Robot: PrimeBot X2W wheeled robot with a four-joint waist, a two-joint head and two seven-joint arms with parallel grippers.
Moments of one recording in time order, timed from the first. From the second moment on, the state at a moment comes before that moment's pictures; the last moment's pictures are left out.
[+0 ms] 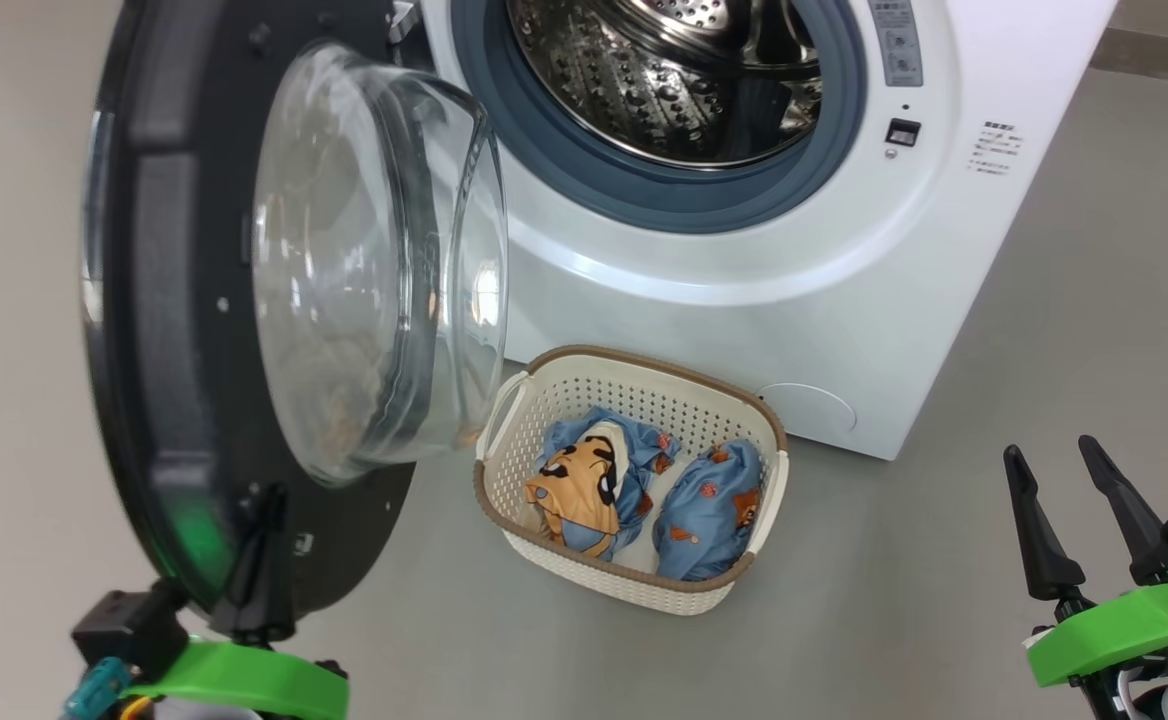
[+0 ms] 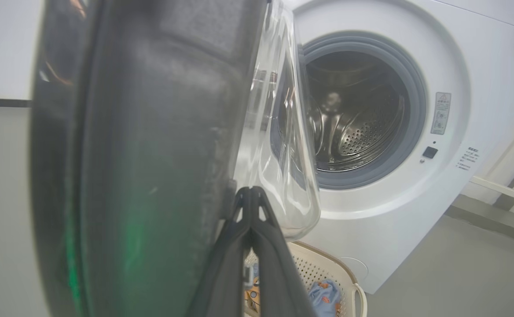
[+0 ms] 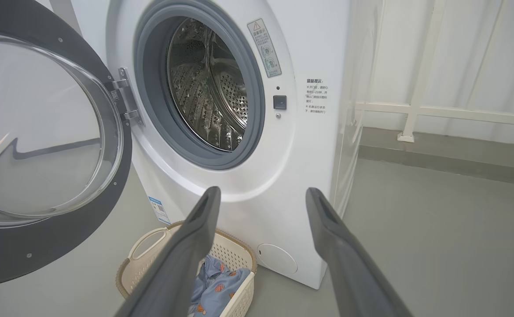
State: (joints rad) left arm -0.16 0.17 -0.22 0.30 -0.55 0.05 -0.25; right arm -0.07 -0.28 0.05 0.25 0.37 0.13 -0.25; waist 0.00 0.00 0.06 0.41
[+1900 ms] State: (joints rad) left arm -0.58 0.22 0.48 0.69 -0.19 -0.04 -0.26; right arm -0.20 -0.42 0.10 0.22 0.37 0.13 -0.25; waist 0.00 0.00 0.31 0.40
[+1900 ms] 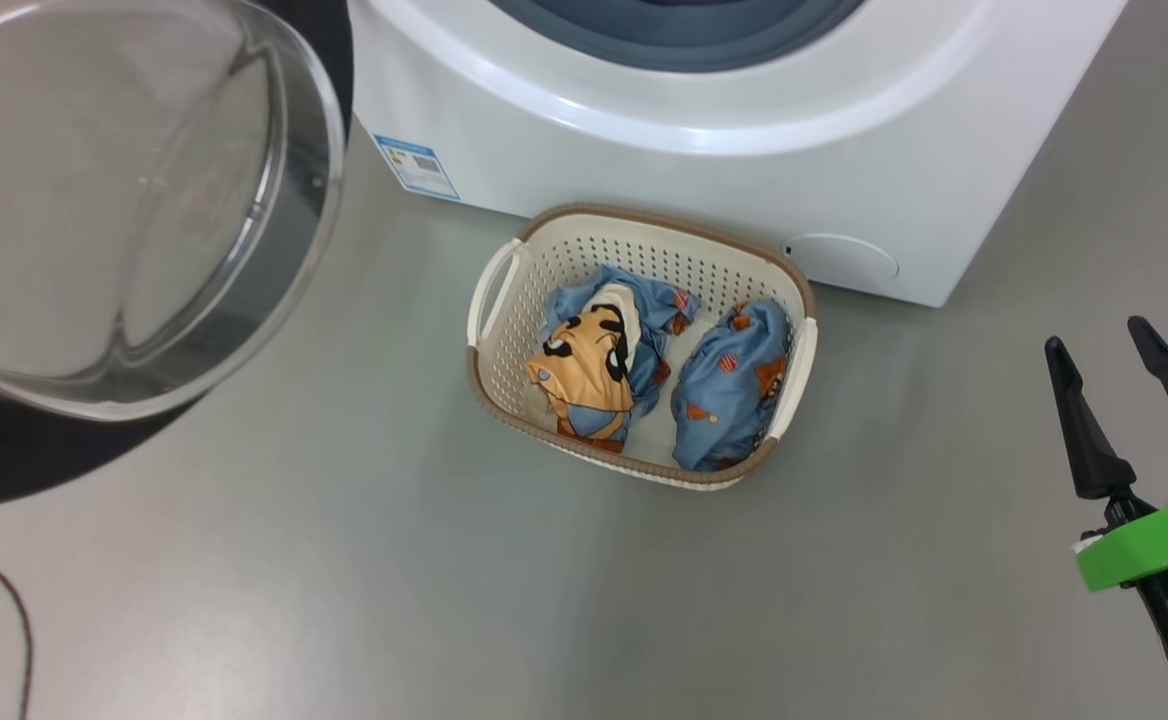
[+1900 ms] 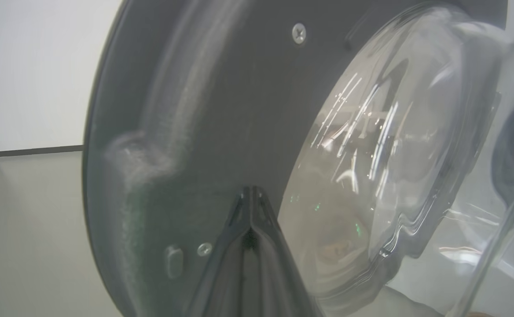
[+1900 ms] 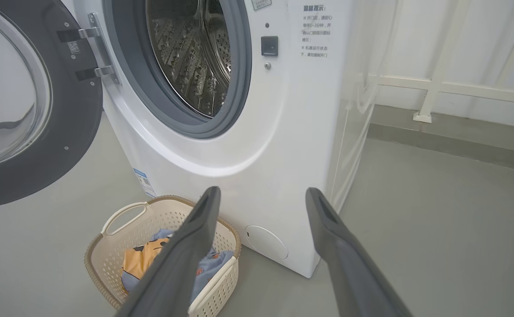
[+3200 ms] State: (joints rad) left arm -0.62 0.24 0.58 0.72 -0.13 -0.12 -0.26; right arm -0.27 -0.40 0.12 0.22 0.37 0.13 -0.25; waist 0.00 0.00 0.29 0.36
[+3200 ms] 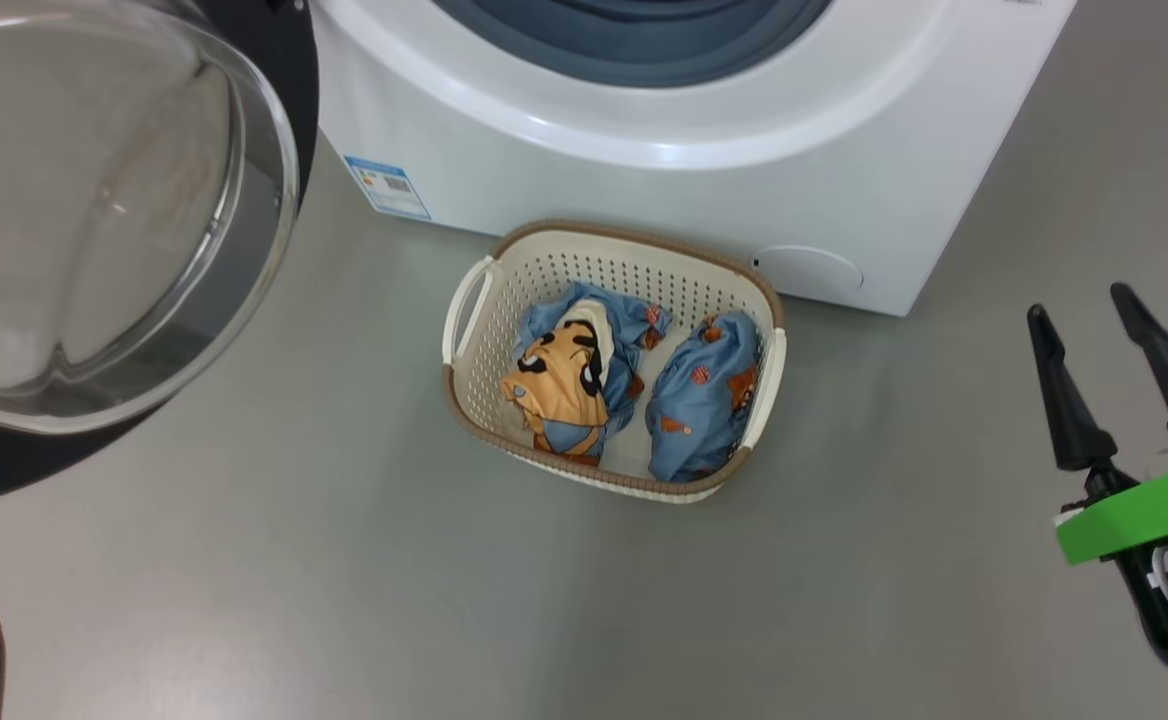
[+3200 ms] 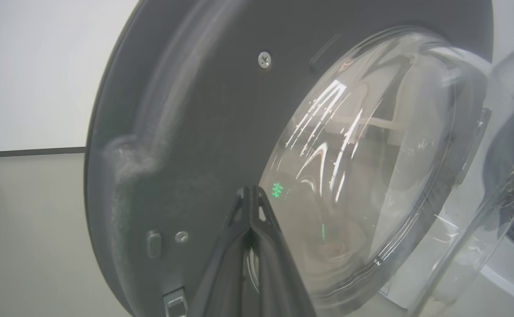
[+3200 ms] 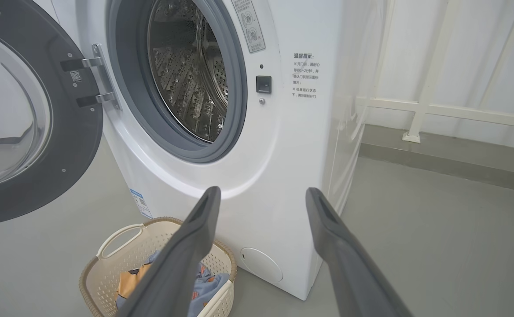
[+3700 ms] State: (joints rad) left arm -0.43 0.24 0.39 0.59 -0.22 -0.13 -0.26; right arm -0.21 -0.36 0.12 0.23 0.37 0.13 -0.25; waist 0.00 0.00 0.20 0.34
